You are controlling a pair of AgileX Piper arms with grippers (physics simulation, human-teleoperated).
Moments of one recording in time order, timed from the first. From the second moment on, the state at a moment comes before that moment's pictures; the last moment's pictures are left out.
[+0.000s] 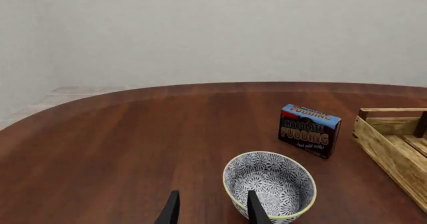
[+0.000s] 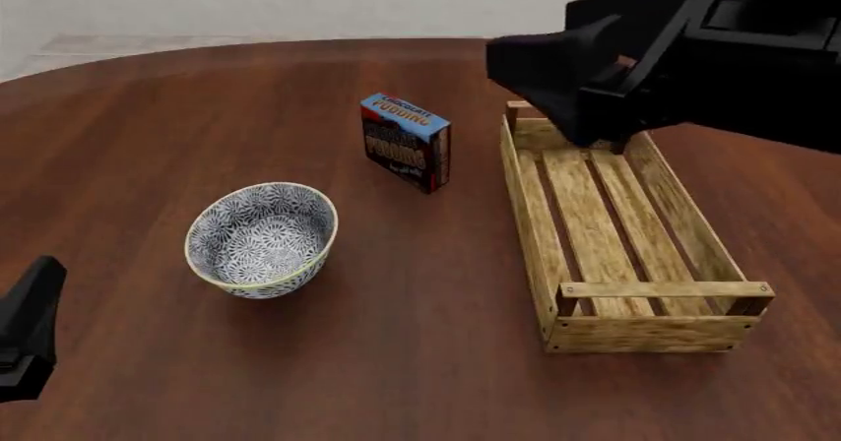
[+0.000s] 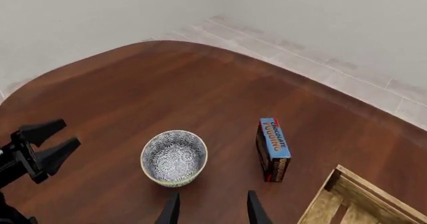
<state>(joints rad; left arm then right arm) 0.00 0.01 0.00 0.00 0.00 0.76 0.94 -0.91 0.23 -0.03</state>
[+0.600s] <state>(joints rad) 0.00 0.01 0.00 0.00 0.00 0.90 1.14 -1.02 0.21 0.01</state>
